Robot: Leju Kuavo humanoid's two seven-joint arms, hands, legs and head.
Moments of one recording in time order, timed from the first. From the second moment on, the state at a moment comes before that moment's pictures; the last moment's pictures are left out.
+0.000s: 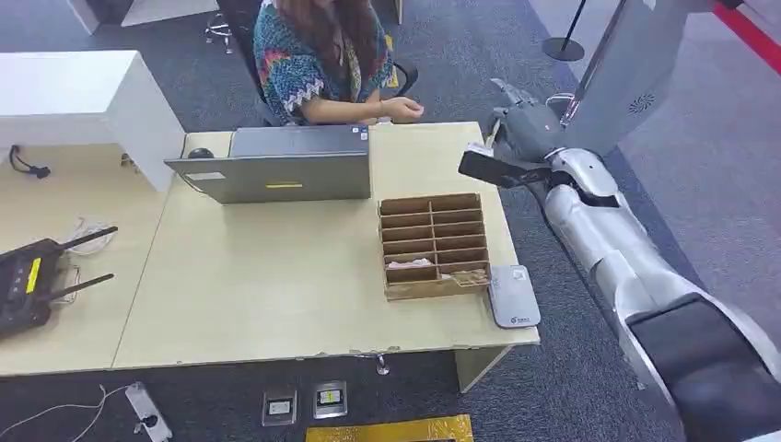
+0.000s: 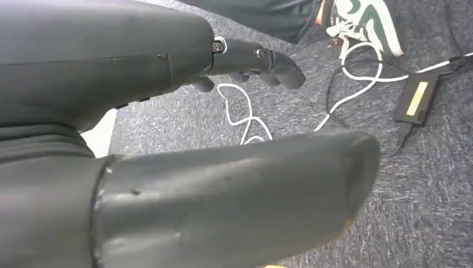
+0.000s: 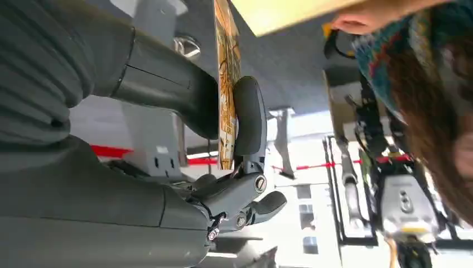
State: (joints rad) left arm -0.15 0.13 0.20 -0.18 -0.47 0.27 -0.13; right arm -0.96 -0.34 0.56 -0.67 0.90 -0.34 -0.36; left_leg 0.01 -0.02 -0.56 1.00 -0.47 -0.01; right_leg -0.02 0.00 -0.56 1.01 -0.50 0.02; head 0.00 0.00
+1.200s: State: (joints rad) left arm -0.13 0.15 0.20 -0.18 -0.49 0.26 -0.15; right arm -0.50 -0.57 0.42 -1.13 0.89 -0.21 -0.21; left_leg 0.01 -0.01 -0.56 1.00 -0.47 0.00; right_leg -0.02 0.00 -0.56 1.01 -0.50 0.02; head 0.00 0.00
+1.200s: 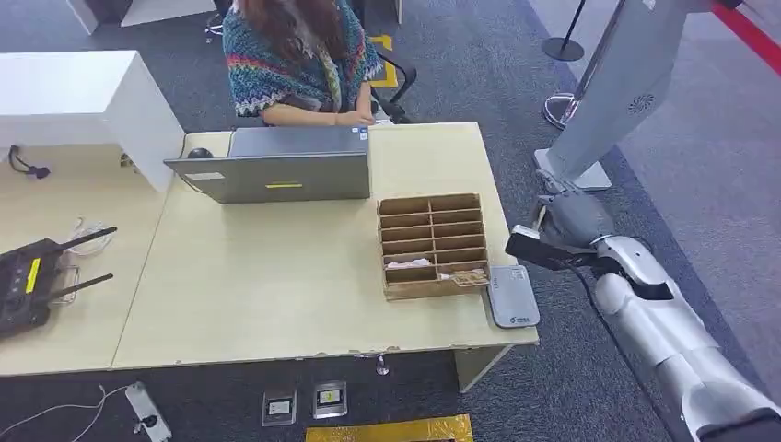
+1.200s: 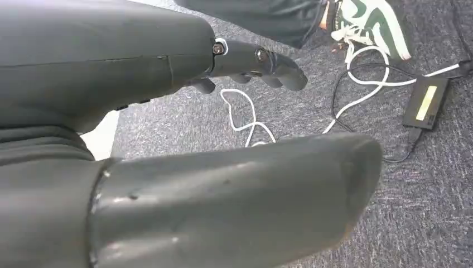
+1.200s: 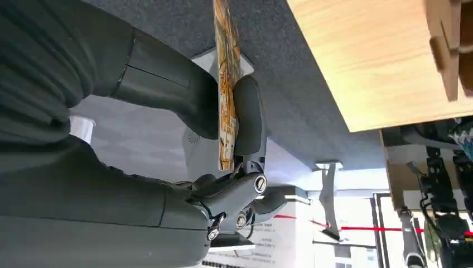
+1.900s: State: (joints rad) left arm -0.13 0.15 0.20 -0.18 -0.48 0.26 -0.15; right arm -0.38 -0.55 0.42 -1.21 0.88 -0.17 -0.18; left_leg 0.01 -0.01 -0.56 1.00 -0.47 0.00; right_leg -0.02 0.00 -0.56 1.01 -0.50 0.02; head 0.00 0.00
